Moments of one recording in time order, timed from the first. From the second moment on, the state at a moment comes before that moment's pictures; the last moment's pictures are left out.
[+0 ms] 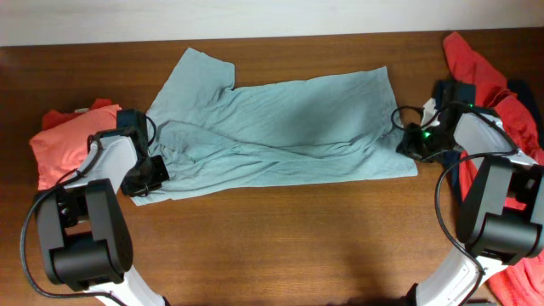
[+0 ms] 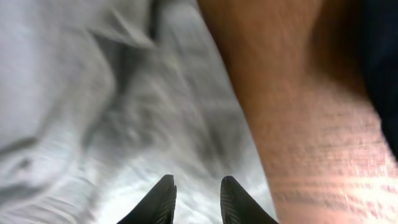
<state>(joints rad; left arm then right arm) 0.14 1.92 1.17 -0.83 -0.14 -0.25 -0.28 1.98 1.31 -0.77 -0.29 0.07</state>
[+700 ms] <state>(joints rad) 0.14 1.92 1.17 -0.86 -0.15 -0.25 -0.27 1.90 1.15 -0.91 -0.03 0.18</state>
